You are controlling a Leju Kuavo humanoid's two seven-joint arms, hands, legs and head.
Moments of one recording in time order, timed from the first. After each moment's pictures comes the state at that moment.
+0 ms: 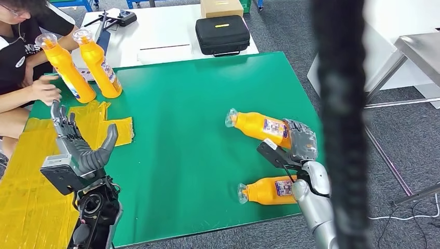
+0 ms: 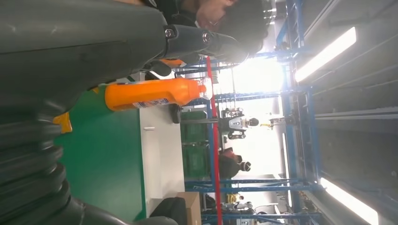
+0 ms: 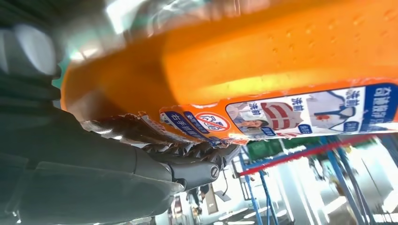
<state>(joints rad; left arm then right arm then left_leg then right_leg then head) -0.22 -0.15 -0.16 -1.43 -0.11 0.52 -0.70 -0.31 -0.08 0.04 -0.99 1.01 -0.57 -0.18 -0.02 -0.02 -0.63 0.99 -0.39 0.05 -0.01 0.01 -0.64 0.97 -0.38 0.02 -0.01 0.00</state>
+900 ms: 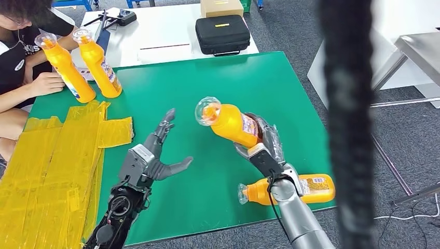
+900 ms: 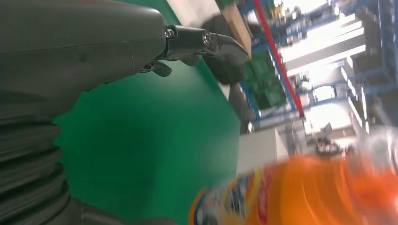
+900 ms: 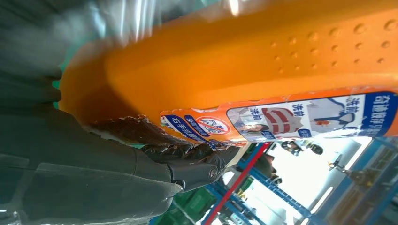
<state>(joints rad) -0.26 -0.11 -0.43 -1.33 -0.24 0.00 -0.40 -0.26 0.06 0.17 -1.19 0.46 -0.30 -0.55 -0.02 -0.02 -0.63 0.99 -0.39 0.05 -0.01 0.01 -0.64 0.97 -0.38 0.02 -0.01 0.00</state>
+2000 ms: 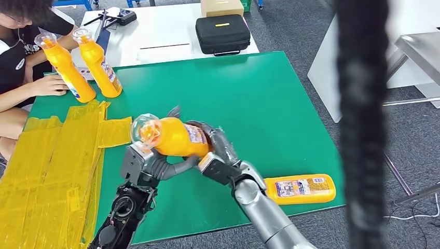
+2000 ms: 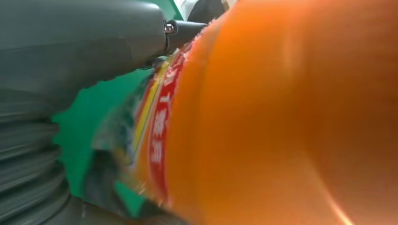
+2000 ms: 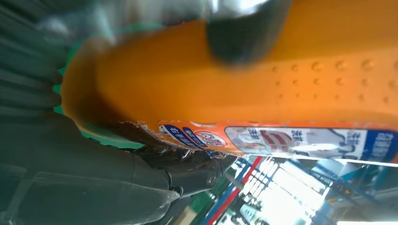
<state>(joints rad) -0.26 -0.13 -0.46 -1.37 -0.13 -0.02 -0.37 -0.33 0.17 0.42 -1.13 0.49 -0.16 -0.54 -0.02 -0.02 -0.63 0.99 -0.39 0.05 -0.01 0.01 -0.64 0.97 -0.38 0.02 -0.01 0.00</state>
